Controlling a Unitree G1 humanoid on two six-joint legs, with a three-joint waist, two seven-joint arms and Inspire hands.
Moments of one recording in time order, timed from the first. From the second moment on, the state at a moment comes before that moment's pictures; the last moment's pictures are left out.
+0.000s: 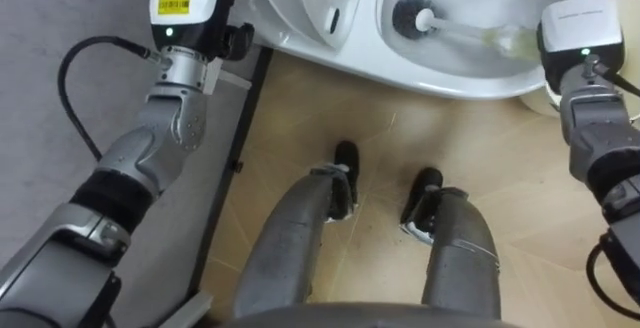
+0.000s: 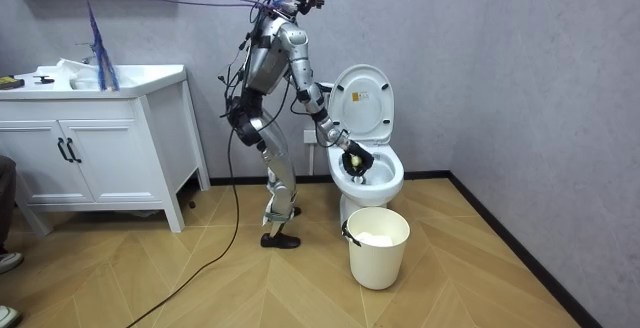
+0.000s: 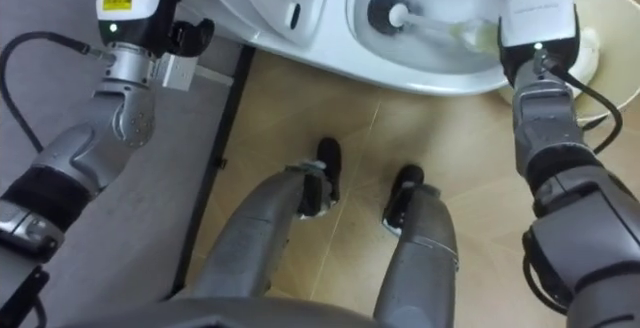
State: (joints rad) left arm -0.39 0.42 -0.47 0.49 0.67 -0.04 0.64; right arm -0.55 -0.55 0.54 1.09 -0.96 0.21 -0.40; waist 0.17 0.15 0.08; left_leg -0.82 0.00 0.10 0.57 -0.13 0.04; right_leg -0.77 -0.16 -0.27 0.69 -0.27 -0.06
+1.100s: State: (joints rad) left arm -0.07 0.42 -0.36 0.44 0.66 -0.08 0.53; right arm -0.17 -0.44 0.43 1.15 -0.73 0.11 -0.25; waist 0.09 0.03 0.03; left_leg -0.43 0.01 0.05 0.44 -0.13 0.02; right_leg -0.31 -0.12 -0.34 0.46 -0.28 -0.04
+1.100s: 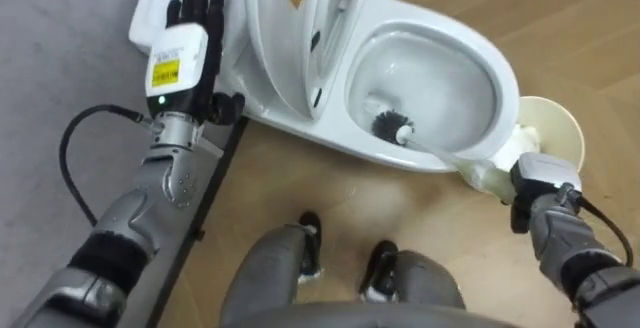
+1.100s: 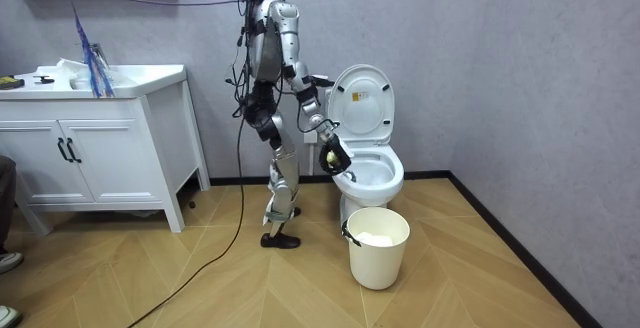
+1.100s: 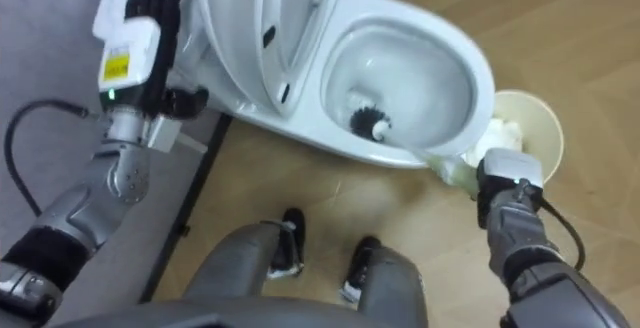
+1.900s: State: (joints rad) left arm 0.43 0.30 -0.07 0.47 0.62 -0.07 0.39; right arm 0.20 -0.34 0.16 0.92 -0.75 0.07 -0.07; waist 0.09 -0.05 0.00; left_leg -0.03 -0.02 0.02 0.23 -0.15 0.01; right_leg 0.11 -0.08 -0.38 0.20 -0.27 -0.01
